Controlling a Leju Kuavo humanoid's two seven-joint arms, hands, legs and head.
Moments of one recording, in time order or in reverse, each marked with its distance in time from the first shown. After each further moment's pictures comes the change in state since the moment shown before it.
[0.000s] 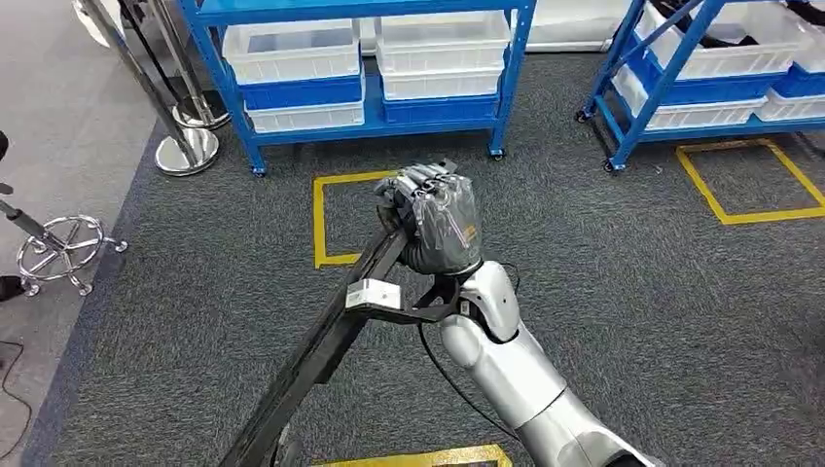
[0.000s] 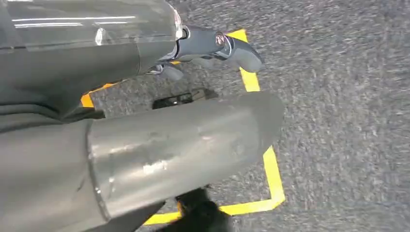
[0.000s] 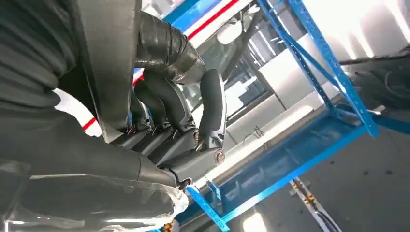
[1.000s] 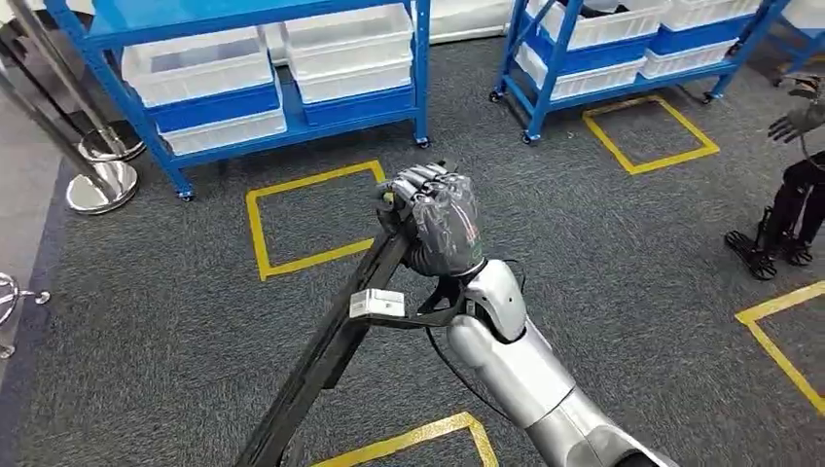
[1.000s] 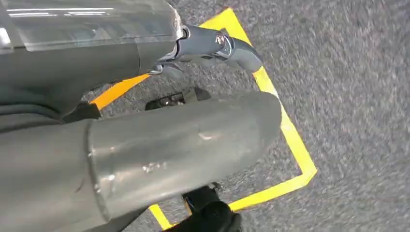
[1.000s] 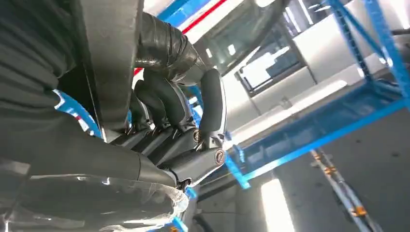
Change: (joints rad) left arm 0.004 -0.008 -0.023 0.000 -0.008 0.009 0.000; right arm -0.008 -0.042 0.032 -0.035 -0.006 0.019 0.004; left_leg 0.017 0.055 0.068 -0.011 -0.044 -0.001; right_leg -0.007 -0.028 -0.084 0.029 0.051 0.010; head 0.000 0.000
